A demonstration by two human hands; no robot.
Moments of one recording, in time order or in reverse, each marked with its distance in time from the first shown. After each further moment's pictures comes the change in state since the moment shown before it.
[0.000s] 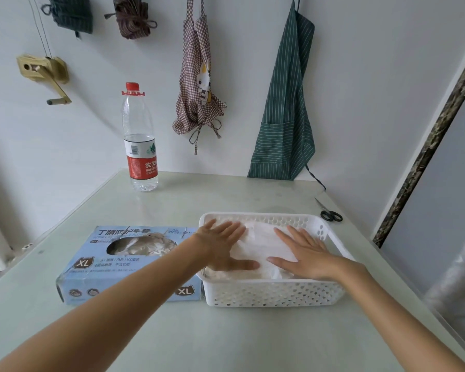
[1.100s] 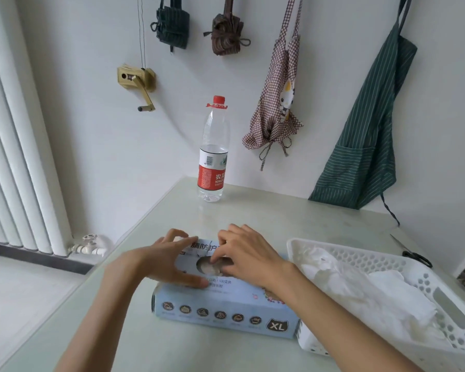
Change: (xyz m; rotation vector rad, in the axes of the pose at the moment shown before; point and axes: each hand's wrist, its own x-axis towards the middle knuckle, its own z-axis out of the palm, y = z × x) left_hand -0.132 -0.185 0.063 -0.623 -0.019 -0.338; right_hand 0.078 -0.250 -0.003 -0.283 0.507 -0.798
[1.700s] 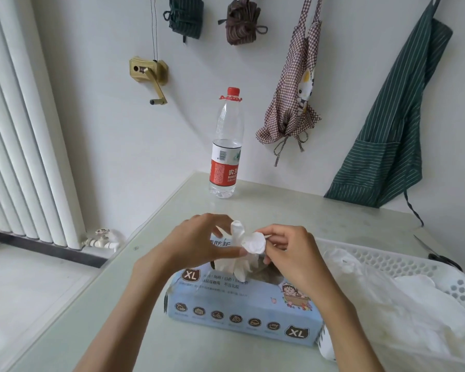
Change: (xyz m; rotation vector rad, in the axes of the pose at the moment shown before) left_hand 0.006 0.027 -0.008 -0.192 0.448 0.284; right_hand -0.031 -0.005 -0.015 0.858 0.346 0.608
